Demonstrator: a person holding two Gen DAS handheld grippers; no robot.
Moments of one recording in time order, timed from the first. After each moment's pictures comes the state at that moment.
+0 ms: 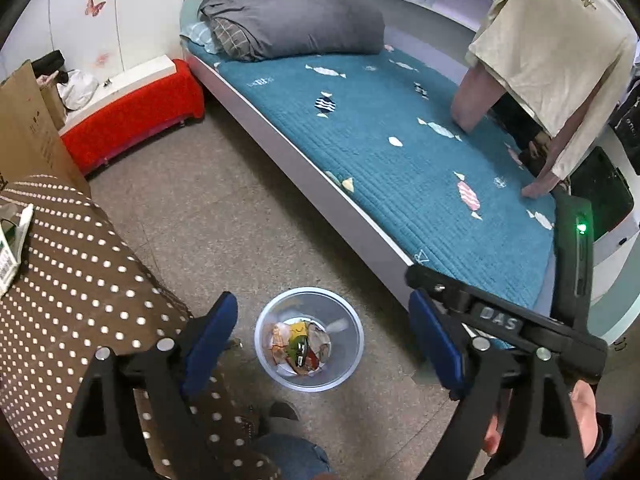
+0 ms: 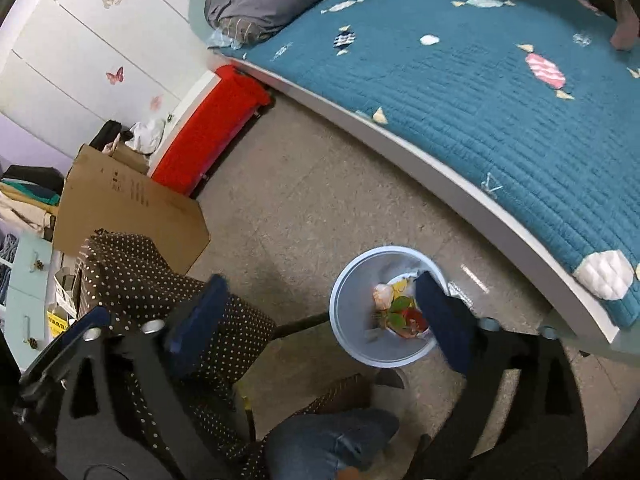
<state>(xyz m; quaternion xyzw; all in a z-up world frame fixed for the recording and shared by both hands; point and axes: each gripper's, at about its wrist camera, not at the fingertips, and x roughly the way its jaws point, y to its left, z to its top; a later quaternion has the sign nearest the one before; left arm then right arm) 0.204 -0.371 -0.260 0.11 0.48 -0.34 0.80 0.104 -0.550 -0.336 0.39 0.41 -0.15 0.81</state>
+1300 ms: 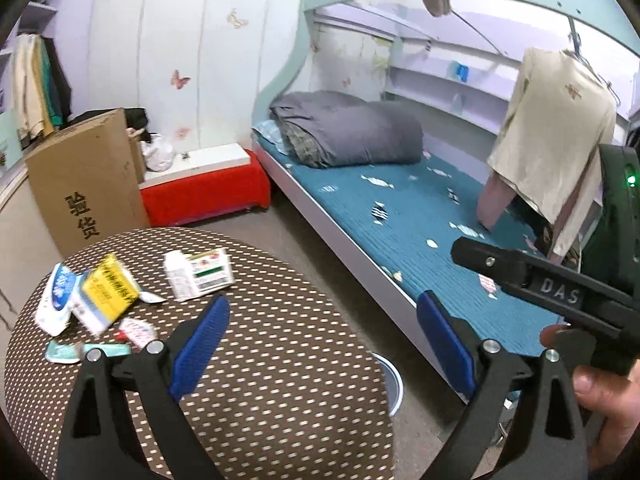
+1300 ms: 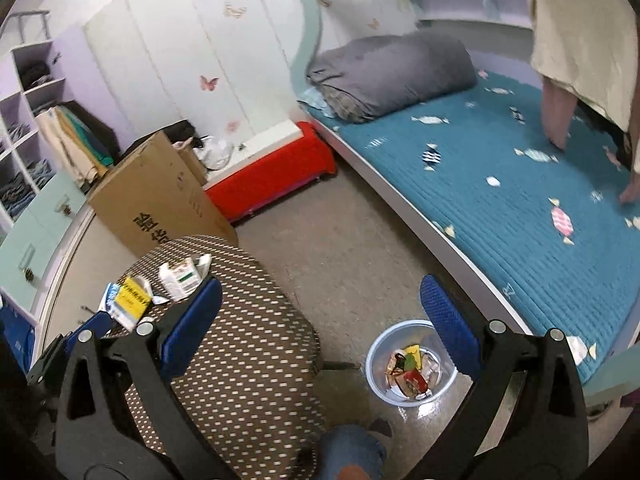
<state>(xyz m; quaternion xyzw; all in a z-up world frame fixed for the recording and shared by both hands) 0.145 -0.202 -0.127 0.04 0.32 -0.27 0.91 0.096 -0.394 -0.139 0.22 0.32 -0.10 0.92</state>
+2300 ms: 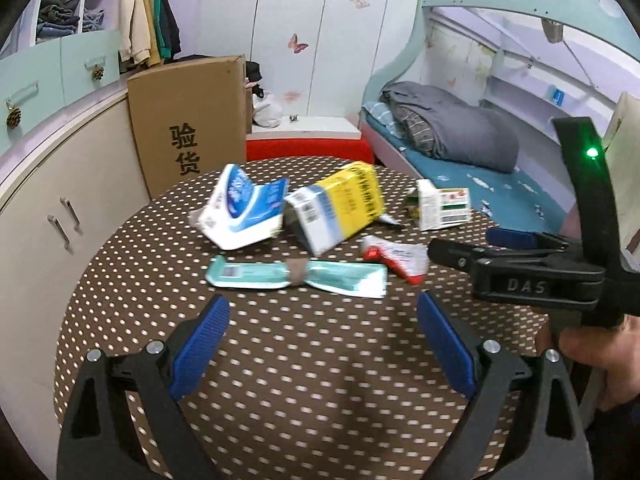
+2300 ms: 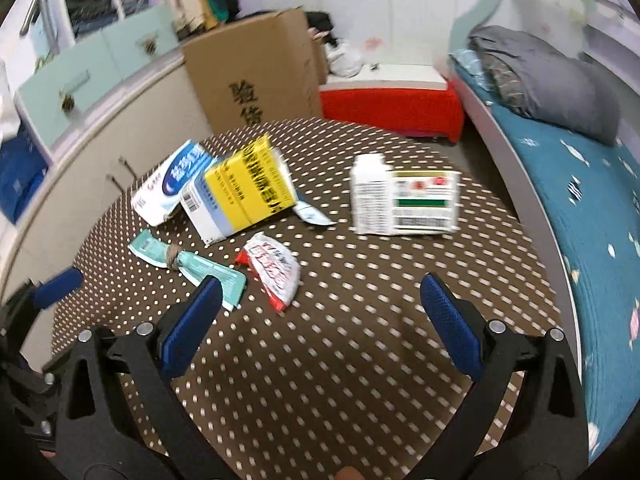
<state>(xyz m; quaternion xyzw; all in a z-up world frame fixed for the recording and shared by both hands) 0.188 0.031 -0.202 0.00 0.37 -0.13 0.92 0.240 -0.157 -0.219 0.04 0.42 0.10 0.90</state>
